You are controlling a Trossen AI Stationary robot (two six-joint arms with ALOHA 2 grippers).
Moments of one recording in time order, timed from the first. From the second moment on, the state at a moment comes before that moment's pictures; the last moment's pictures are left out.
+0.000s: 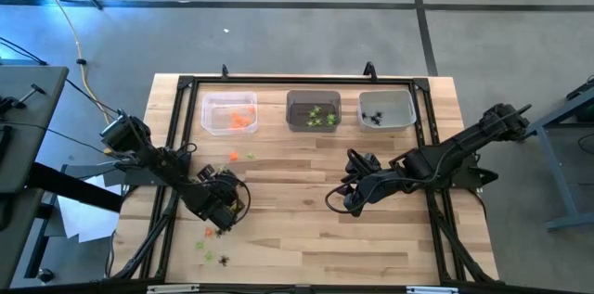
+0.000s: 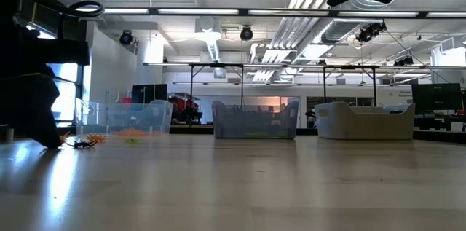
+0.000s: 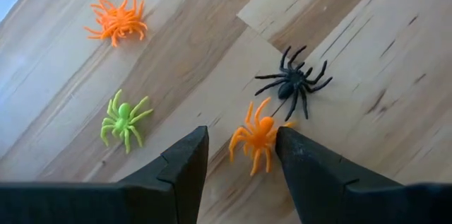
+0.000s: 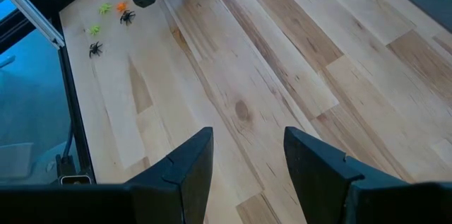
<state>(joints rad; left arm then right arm) -0.66 1.65 0.69 -0.75 -0.54 -1.41 0.46 1.35 1.12 -0.65 0.37 0.92</state>
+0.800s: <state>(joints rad) -0.68 1.66 0.71 -0.74 -0.53 -1.41 0.46 1.35 1.12 -0.65 0.37 0.92</state>
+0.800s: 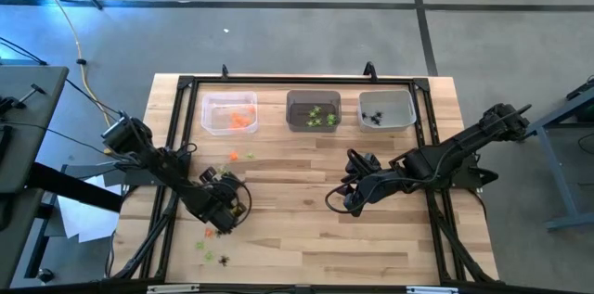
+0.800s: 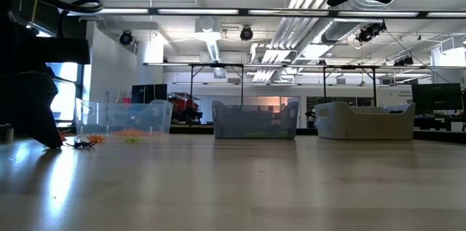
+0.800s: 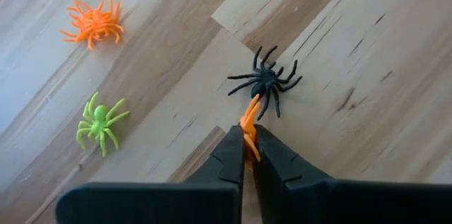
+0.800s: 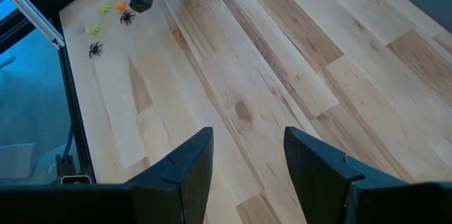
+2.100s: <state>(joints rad) -0.42 1.31 0.94 -1.50 -0.92 -1.37 0.46 1.35 1.12 -0.64 0.37 0.92</state>
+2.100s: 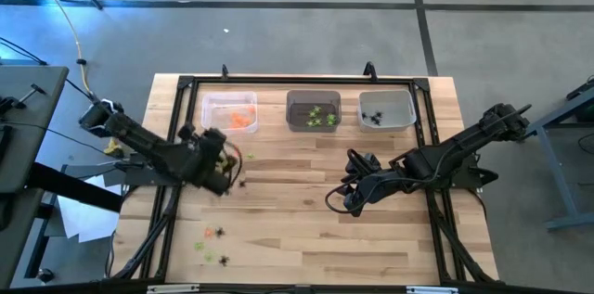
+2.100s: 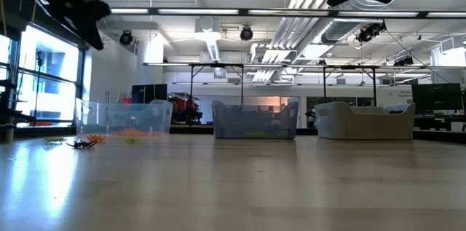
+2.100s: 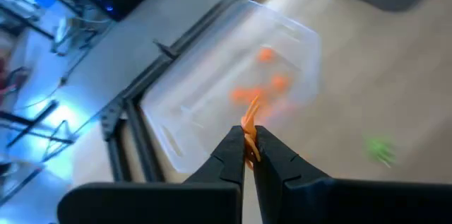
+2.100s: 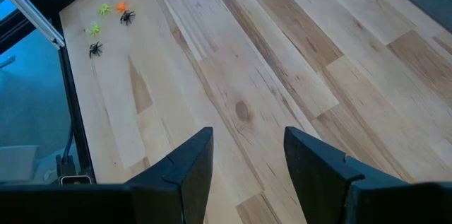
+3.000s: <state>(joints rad) 0.45 1.20 0.75 -0.60 -0.60 -0.18 0.46 1.35 1.12 -0.65 0.37 0.92</state>
